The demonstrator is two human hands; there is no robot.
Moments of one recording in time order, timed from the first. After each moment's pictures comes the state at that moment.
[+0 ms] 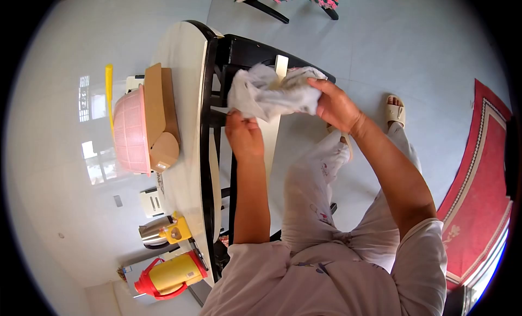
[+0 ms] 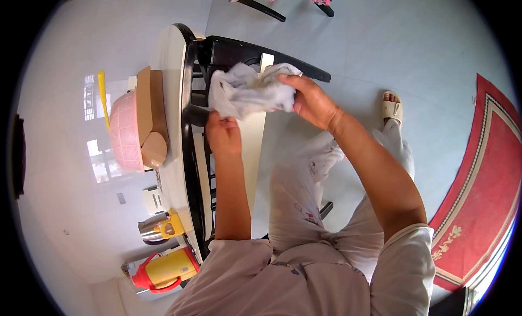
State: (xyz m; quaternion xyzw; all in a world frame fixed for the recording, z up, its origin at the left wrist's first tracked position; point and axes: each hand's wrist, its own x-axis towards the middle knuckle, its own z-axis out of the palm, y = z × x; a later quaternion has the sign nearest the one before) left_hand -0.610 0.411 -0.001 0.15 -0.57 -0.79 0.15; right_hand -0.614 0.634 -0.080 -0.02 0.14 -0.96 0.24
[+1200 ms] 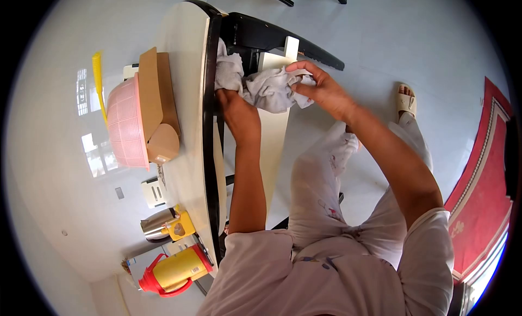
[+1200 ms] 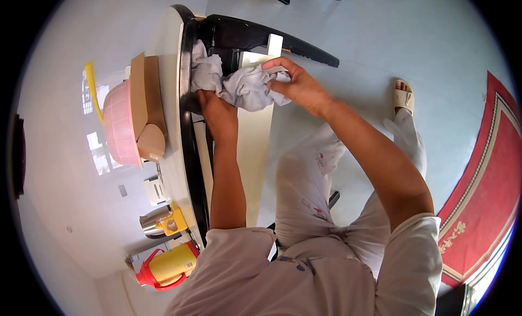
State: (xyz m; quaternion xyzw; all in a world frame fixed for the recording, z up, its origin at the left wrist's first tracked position) left_hand -0.634 0.377 0.001 -0.09 -0.97 -0.02 0.24; right_hand -0.633 0.571 -0.094 -0.04 0.42 -0.89 0.20
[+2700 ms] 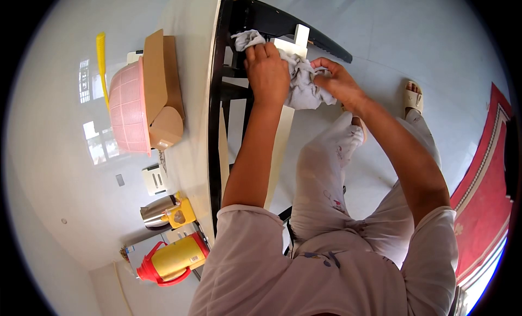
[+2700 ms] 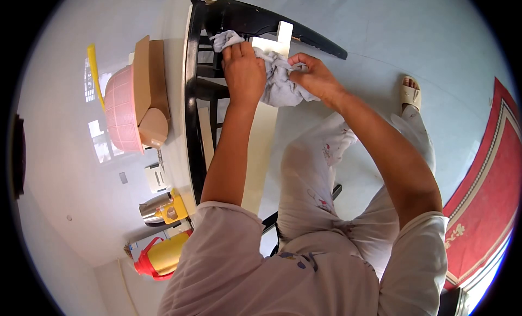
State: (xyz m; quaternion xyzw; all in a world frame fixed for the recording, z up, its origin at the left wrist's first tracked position) left_hand -0.674 0.411 -0.018 -0.21 -0.95 0.11 0.19; right_hand -0.627 0.570 -0.108 0.05 0.47 -0.85 0.24
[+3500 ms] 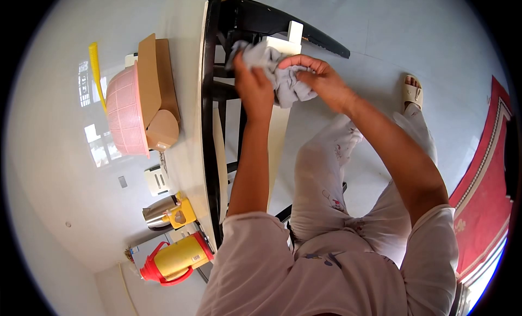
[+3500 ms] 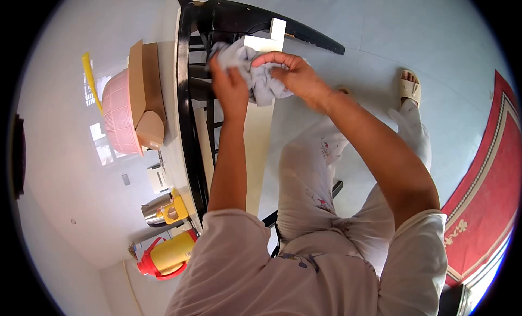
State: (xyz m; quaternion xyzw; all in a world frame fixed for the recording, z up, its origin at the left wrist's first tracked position) left_hand -0.648 0.391 -0.022 -0.14 -0.95 -0.19 0.23; right_hand -0.623 0.557 -0.093 -0.05 0.35 -0.91 0.22
